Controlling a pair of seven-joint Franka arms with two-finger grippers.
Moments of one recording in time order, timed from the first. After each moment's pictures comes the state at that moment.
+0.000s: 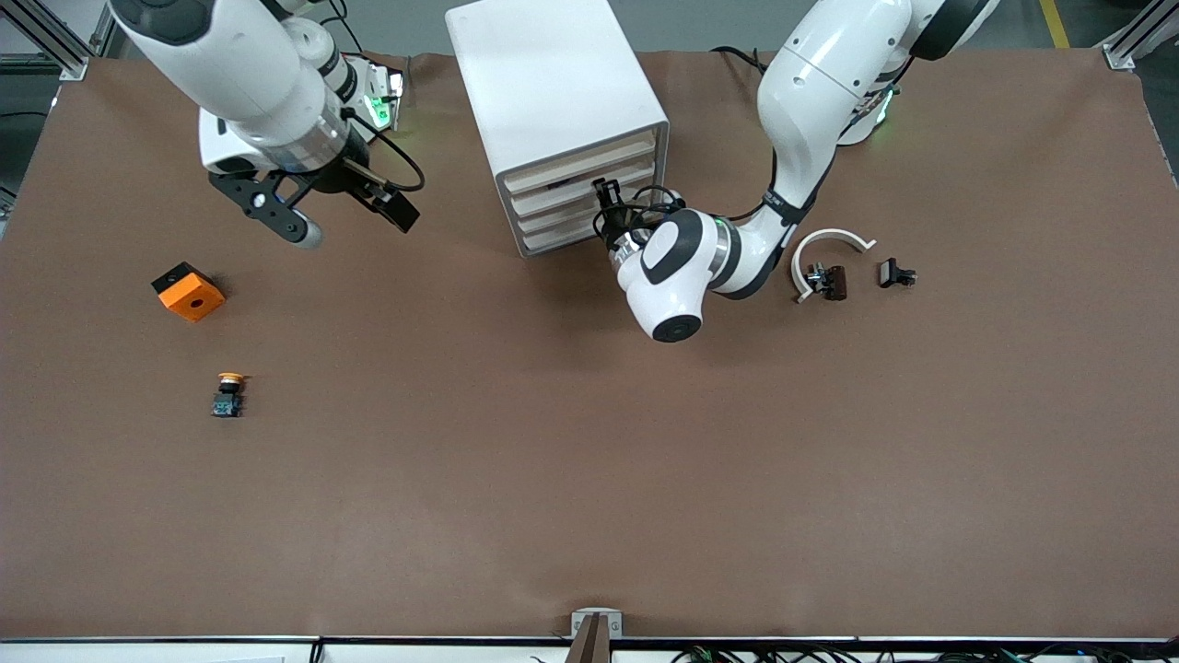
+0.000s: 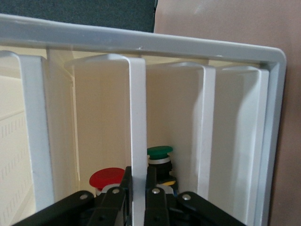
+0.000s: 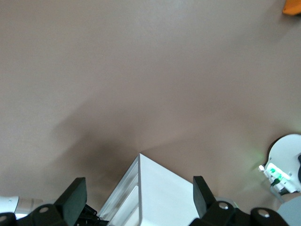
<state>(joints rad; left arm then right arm) -0.56 0.74 -0.16 -1.60 -0.84 1.52 -2.32 0.57 0.06 -0.08 -1.59 0.11 1.54 1.17</state>
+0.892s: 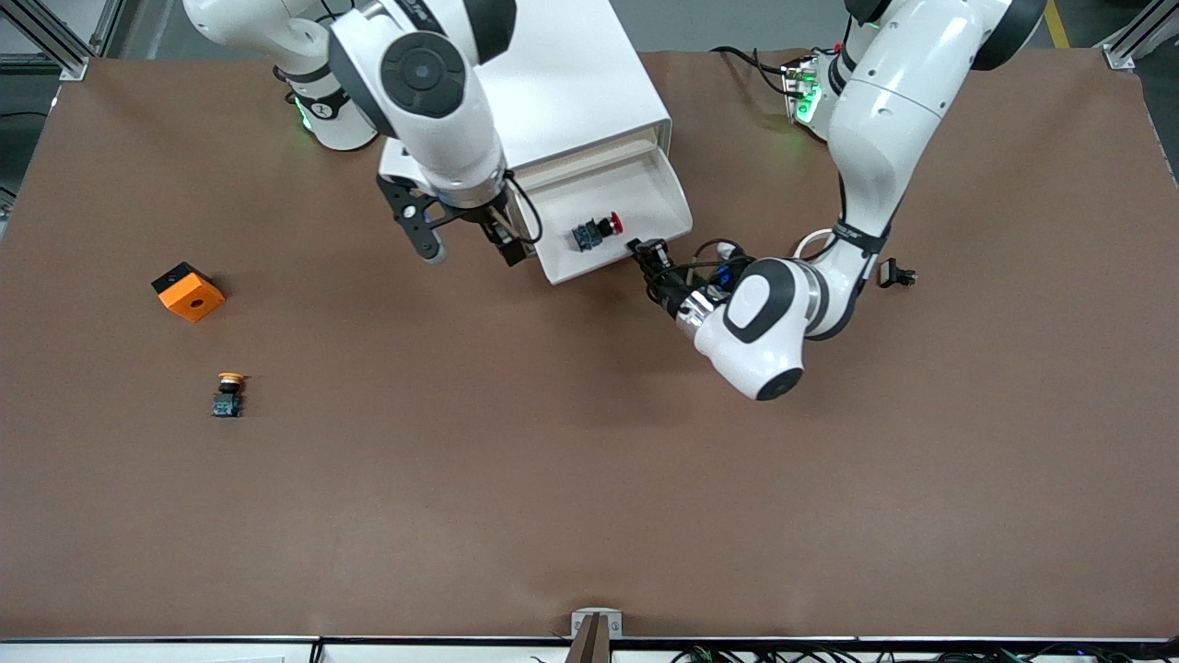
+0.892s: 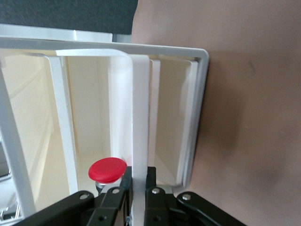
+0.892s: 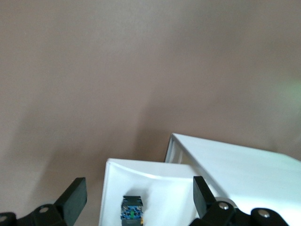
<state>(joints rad) -0.35 0.74 -0.15 -1.52 -0.84 1.53 -2.32 0.77 0.25 -0.08 -1.58 0.11 1.71 1.71</state>
